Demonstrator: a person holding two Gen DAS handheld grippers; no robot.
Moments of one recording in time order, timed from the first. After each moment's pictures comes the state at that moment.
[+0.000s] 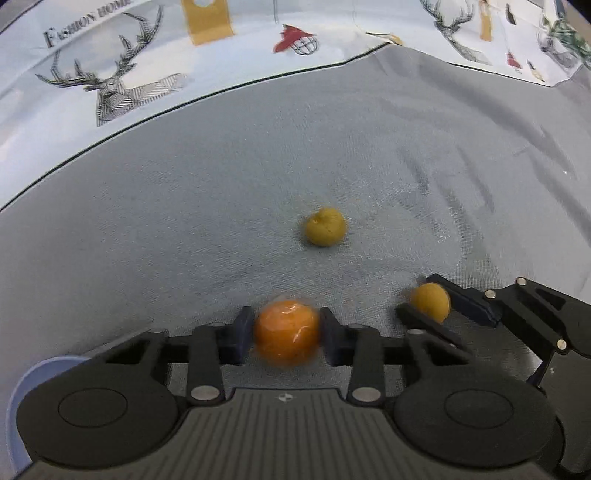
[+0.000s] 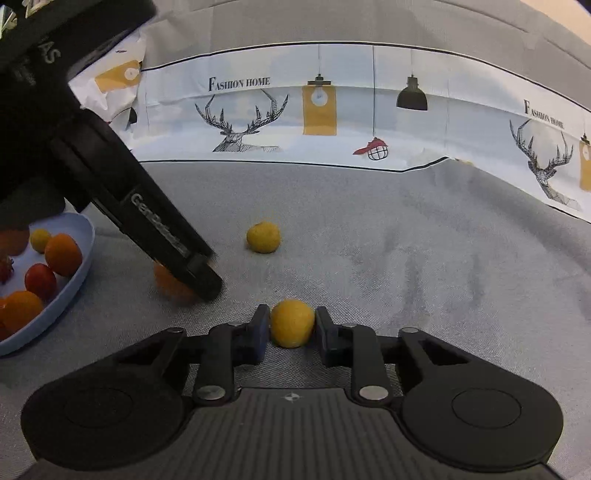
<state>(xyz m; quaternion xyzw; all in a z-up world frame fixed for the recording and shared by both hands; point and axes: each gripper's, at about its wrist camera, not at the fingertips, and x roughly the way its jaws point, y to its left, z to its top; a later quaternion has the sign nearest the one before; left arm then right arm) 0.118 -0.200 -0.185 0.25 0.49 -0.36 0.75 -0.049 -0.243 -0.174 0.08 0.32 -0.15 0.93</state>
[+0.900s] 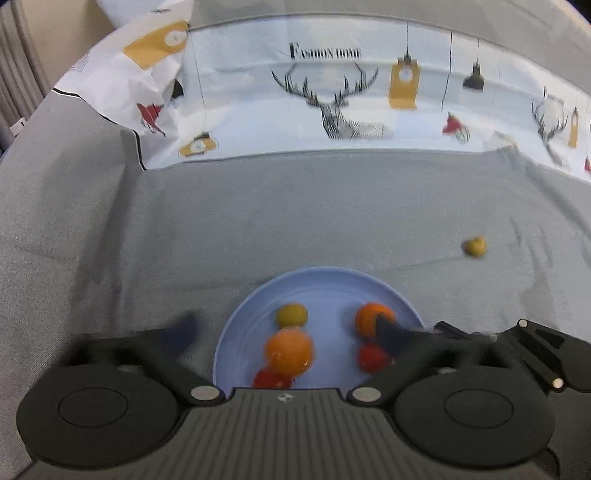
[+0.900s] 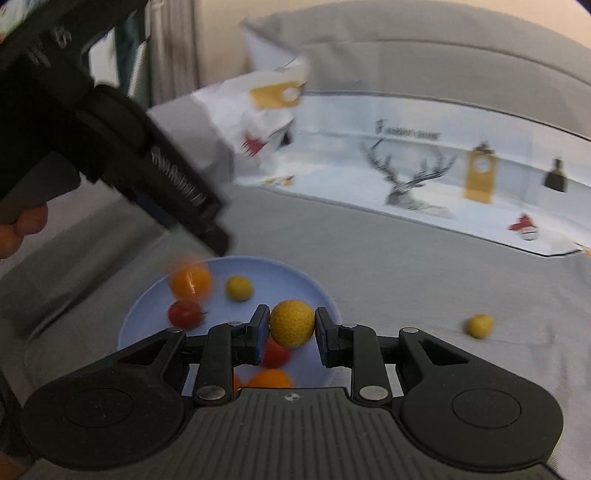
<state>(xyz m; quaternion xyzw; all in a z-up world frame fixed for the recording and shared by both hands) 0.128 0.001 -0.079 0.15 0.44 -0.23 0.85 -0.001 -0.107 -0.087 0.04 0.32 0.01 0.95</state>
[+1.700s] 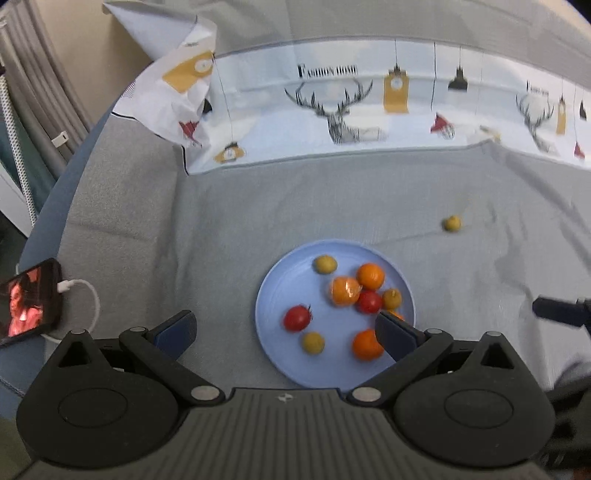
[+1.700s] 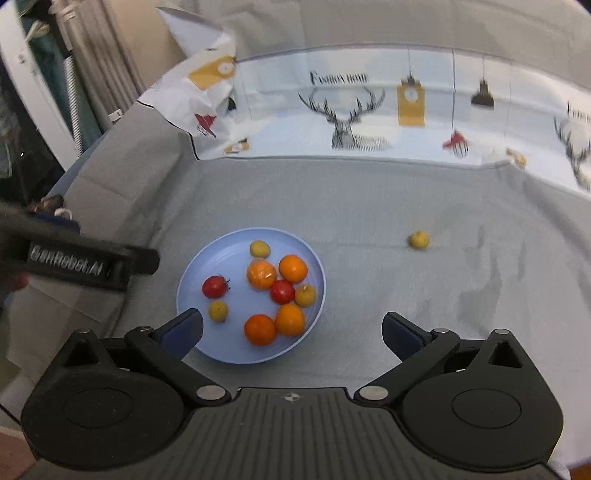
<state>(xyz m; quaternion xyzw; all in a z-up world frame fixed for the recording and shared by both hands) 0.056 0.033 -0.003 0.18 0.44 -0.20 0.85 -0.049 -0.096 0.029 0.15 0.44 -0.08 0.88</state>
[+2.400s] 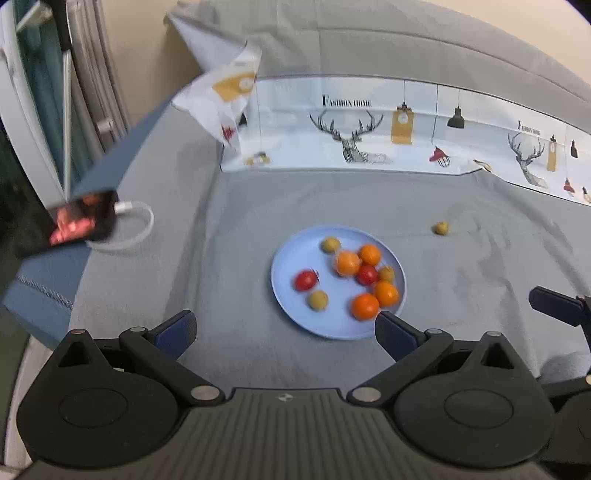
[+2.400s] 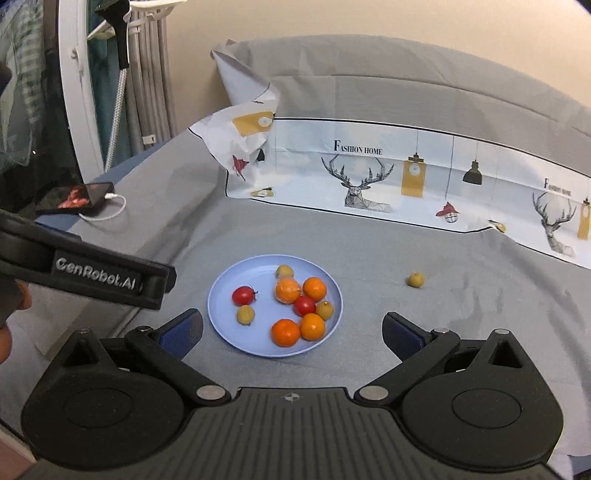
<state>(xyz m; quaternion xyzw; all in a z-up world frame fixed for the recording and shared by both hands) -0.039 0.109 0.003 0.12 0.41 -0.19 0.89 -0.119 -0.007 0.048 0.06 0.34 -0.11 0.93</state>
